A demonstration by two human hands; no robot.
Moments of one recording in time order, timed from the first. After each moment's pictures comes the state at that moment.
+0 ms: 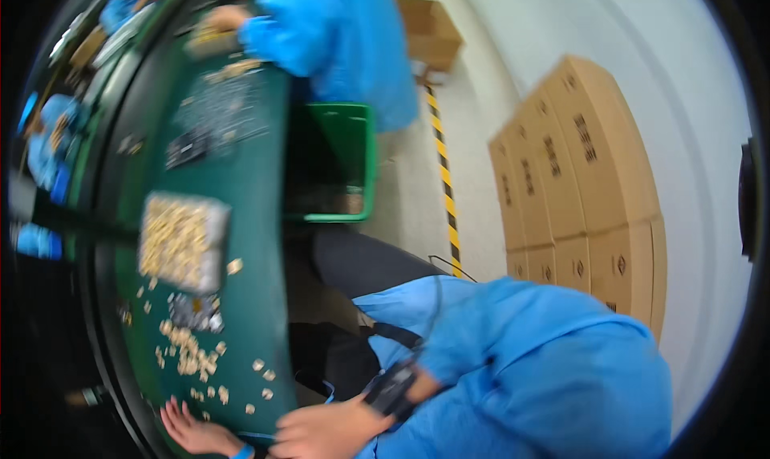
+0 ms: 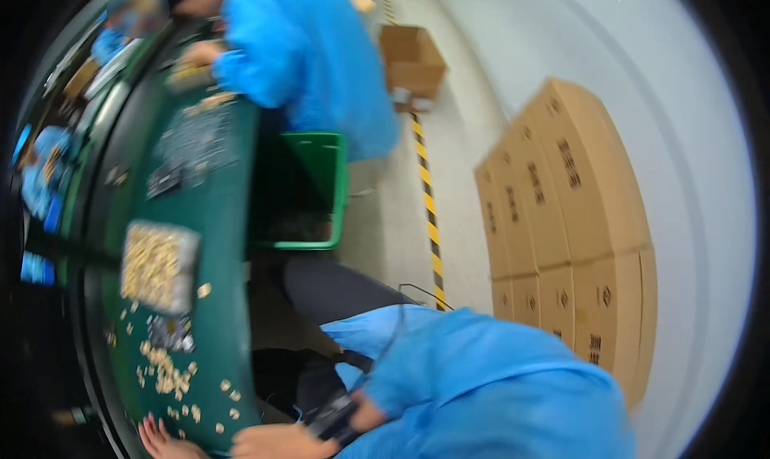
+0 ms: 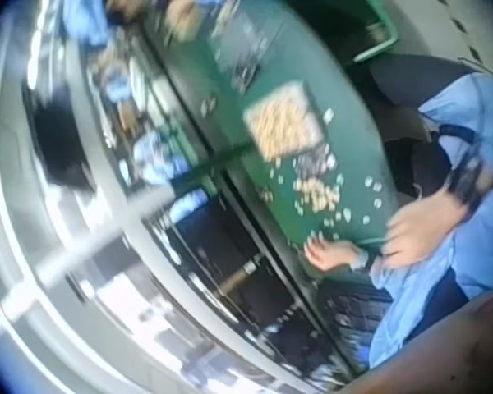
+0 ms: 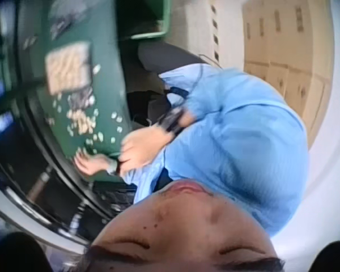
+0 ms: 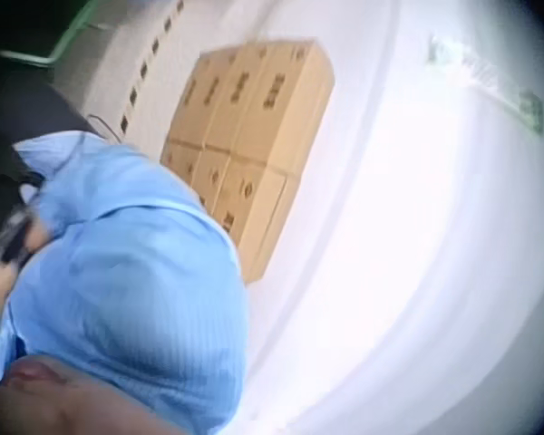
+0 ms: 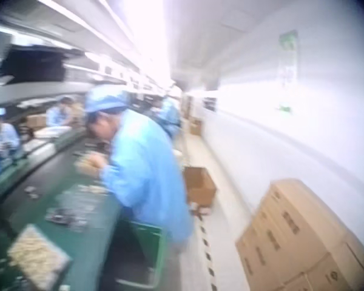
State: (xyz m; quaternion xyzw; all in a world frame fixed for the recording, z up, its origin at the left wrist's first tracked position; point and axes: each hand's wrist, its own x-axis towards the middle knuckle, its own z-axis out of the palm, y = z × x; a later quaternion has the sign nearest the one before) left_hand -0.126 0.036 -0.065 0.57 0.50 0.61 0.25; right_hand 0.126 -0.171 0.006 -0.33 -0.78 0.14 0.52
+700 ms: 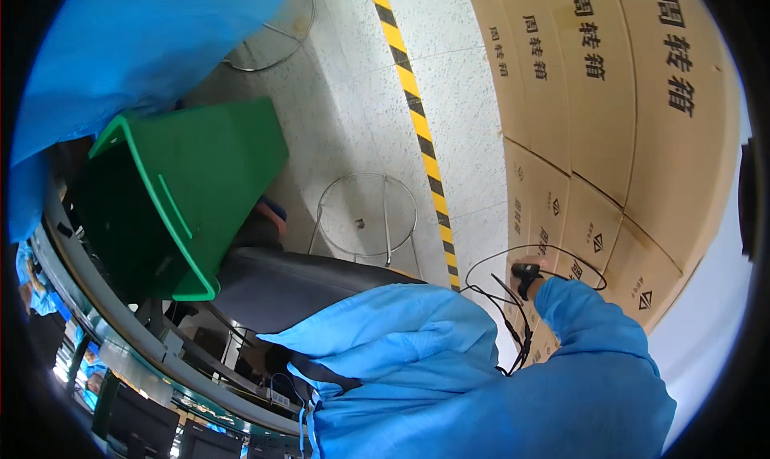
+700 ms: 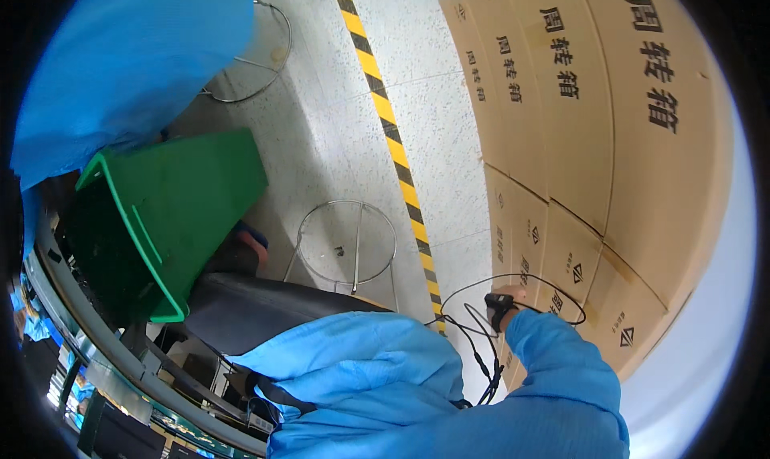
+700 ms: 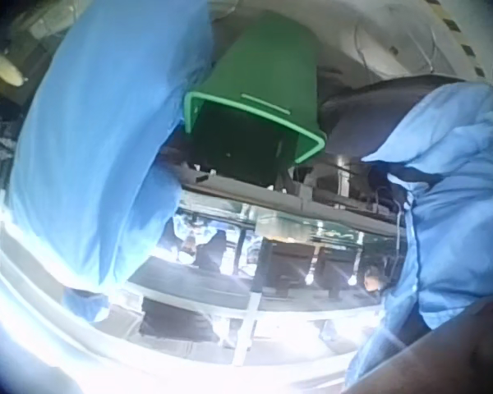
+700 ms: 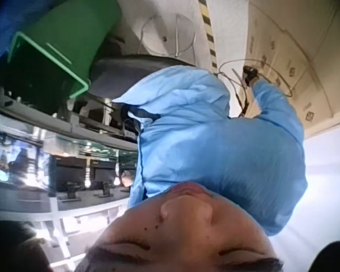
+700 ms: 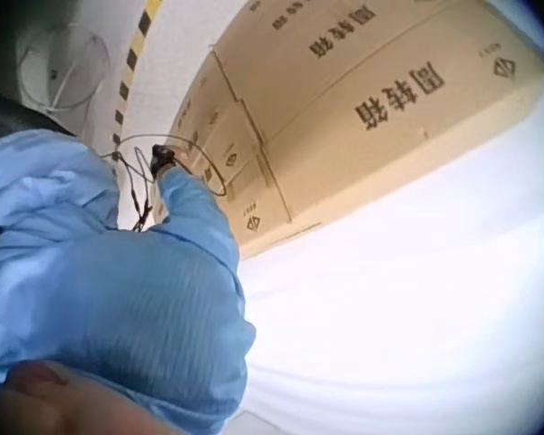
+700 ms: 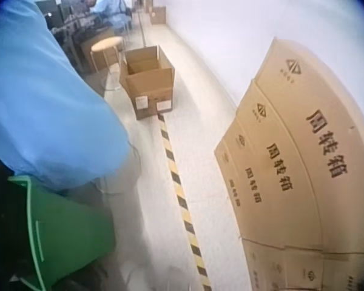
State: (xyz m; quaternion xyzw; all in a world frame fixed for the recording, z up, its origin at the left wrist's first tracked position) left_hand -0.223 -0.047 0.080 0.58 0.79 0.20 -0.04; right_hand 0.205 -0.743 -0.411 -0.71 -0.18 0.64 -0.23
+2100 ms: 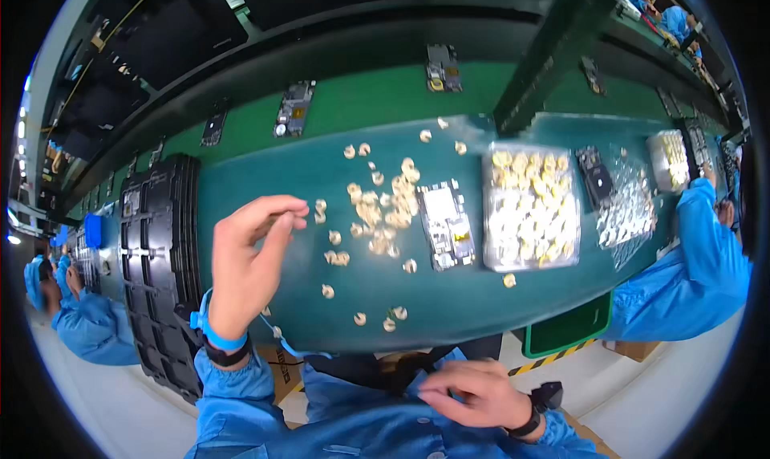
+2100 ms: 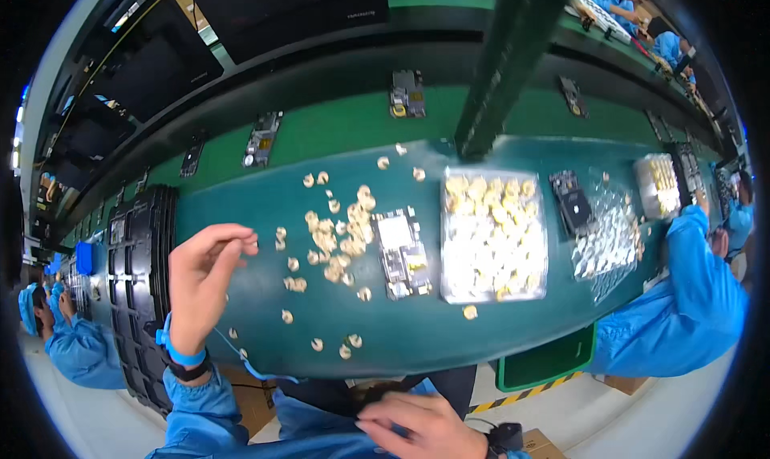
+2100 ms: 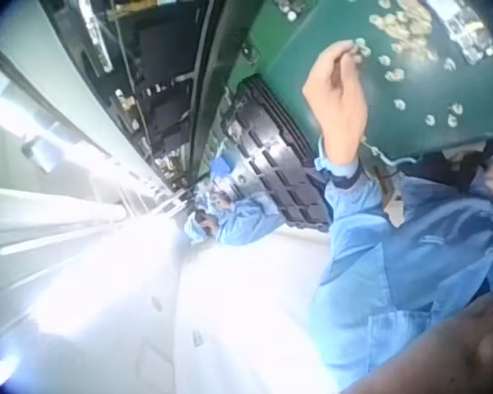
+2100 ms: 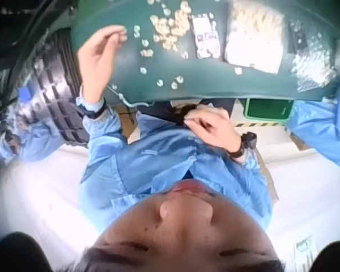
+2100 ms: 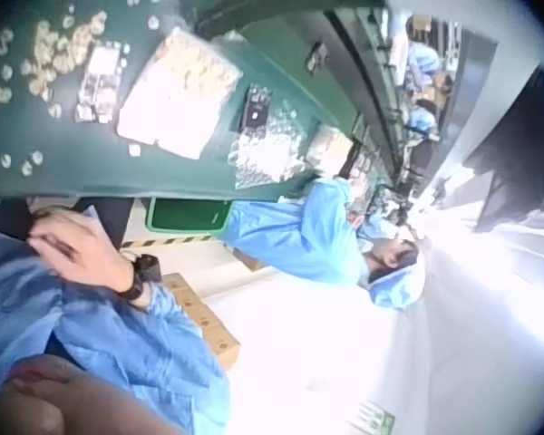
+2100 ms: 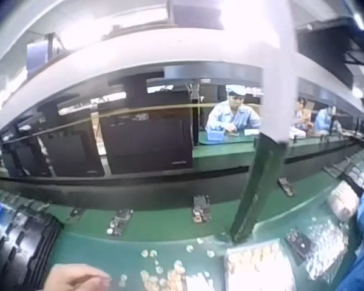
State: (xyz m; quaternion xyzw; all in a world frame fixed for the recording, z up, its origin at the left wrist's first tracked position) left_hand -0.066 -0.026 0.056 0.57 0.64 0.42 0.30; right_hand 0.258 -0.093 0.036 -0.32 -0.70 0.57 0.27
